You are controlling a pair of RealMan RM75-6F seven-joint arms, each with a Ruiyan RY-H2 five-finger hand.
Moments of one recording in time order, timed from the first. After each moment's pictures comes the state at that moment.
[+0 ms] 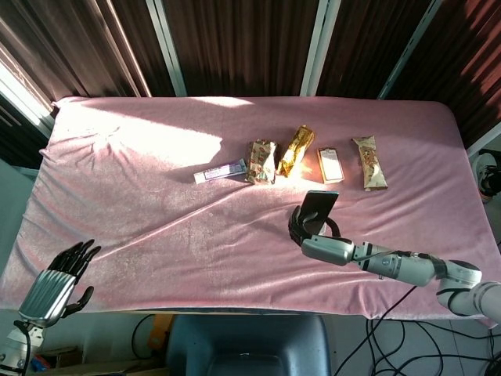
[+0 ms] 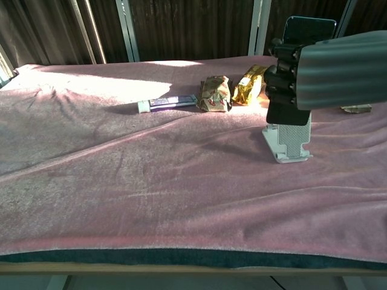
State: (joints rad) left arm -0.18 -1.10 0.07 -1.61 1.67 1.39 0.02; right arm 0.84 -1.22 -0.04 -1.18 -2.20 1.20 -1.07
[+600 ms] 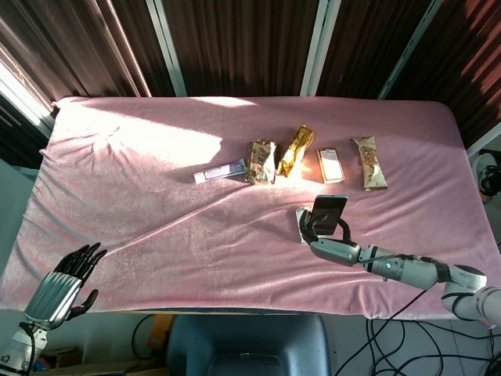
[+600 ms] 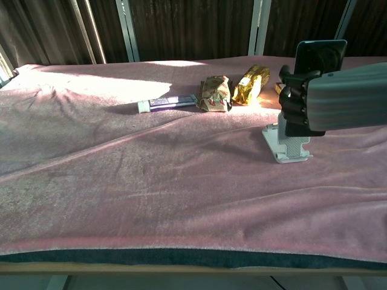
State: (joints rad) left arm -0.19 -1.10 0.09 -1.61 1.70 1.38 0.04; right arm 0.80 -1.25 -0.06 -1.14 -2.21 1.12 -1.16
